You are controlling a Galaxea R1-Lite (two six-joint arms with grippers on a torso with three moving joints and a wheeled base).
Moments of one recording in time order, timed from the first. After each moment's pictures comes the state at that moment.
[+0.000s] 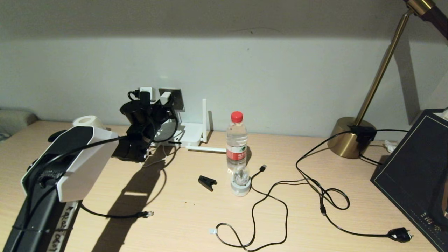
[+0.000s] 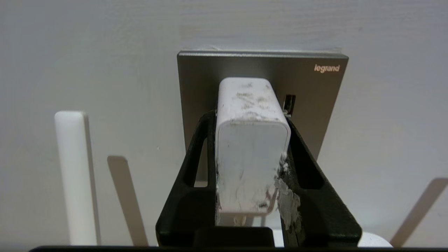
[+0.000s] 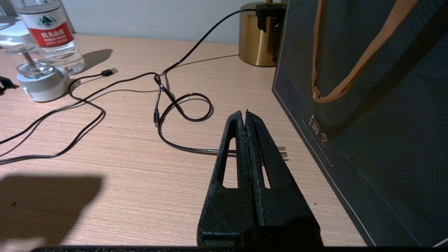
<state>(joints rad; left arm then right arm) -0.10 2.57 -1.86 -1.05 0.00 0.02 0.00 0.00 0.00 -0.09 0.00 0.00</state>
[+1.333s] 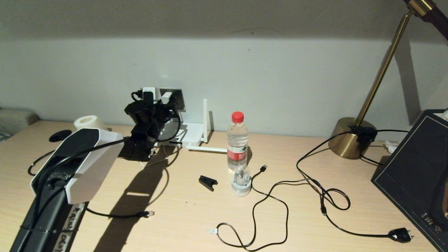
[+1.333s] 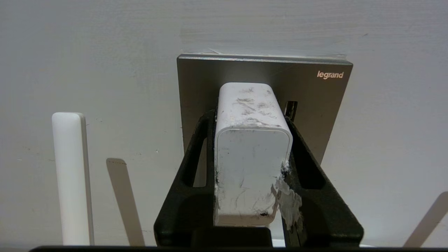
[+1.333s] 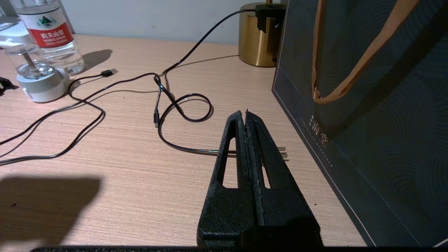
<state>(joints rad) -0.13 2.61 -1.91 -1.03 0.04 0.02 0.00 0.00 0.00 -0.09 0.00 0.00</state>
